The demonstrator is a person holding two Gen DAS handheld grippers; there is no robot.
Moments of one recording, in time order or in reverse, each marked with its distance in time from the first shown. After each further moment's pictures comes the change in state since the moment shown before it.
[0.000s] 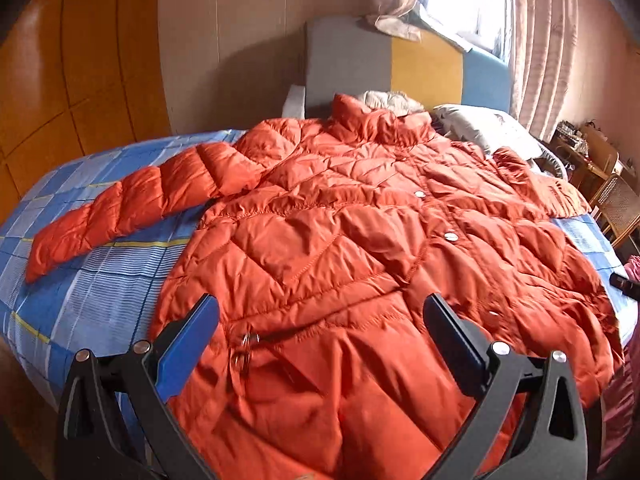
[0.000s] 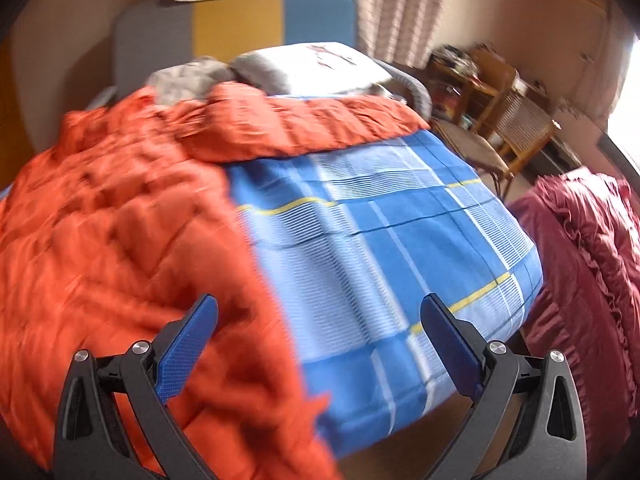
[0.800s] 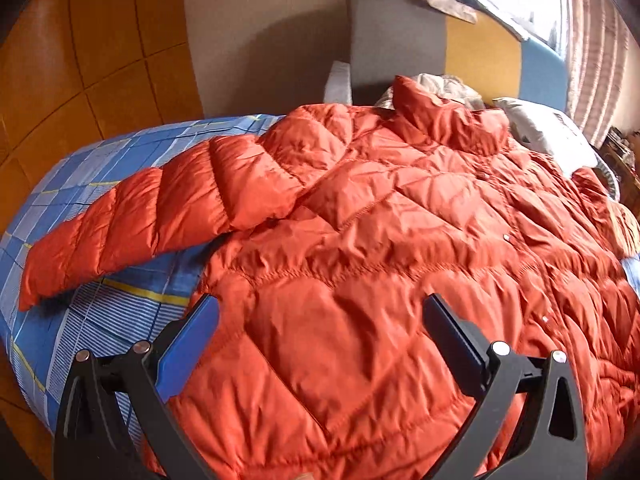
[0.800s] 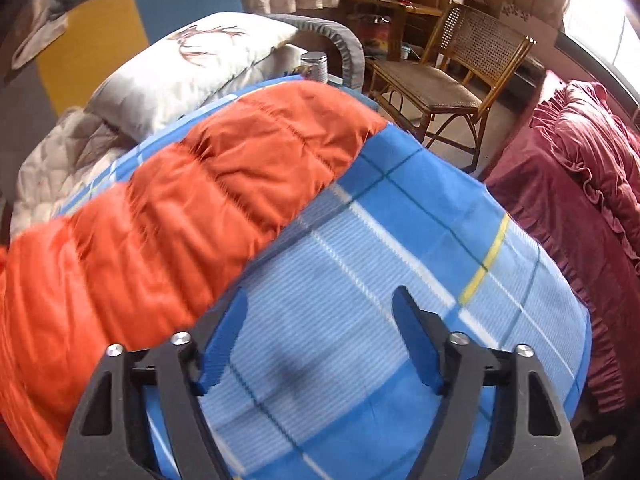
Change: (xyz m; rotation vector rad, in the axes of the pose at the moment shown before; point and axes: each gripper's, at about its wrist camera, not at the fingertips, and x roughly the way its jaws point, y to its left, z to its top) left arm 0.097 0.023 0.062 -0.073 0.088 0.148; right arm 0.214 -0.097 0.173 0.344 0.173 -0.106
